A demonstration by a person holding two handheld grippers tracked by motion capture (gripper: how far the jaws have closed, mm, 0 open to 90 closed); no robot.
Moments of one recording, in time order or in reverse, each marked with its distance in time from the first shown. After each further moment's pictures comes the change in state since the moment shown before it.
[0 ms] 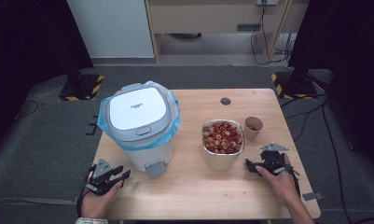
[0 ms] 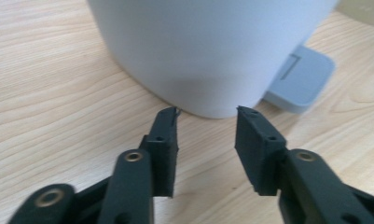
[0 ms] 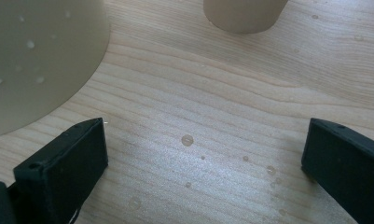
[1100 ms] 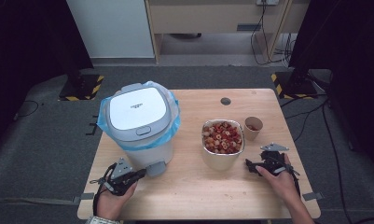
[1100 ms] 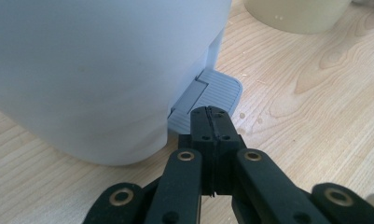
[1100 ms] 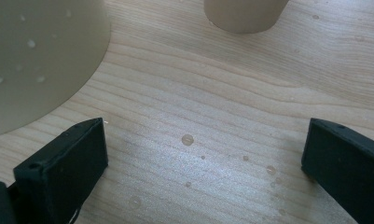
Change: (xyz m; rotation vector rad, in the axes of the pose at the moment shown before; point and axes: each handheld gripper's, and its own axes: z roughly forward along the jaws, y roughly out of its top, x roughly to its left) left arm -0.043 0.022 0.021 -0.011 -0.155 0.105; right arm 0.000 0.000 0.000 0.000 0.003 -0.003
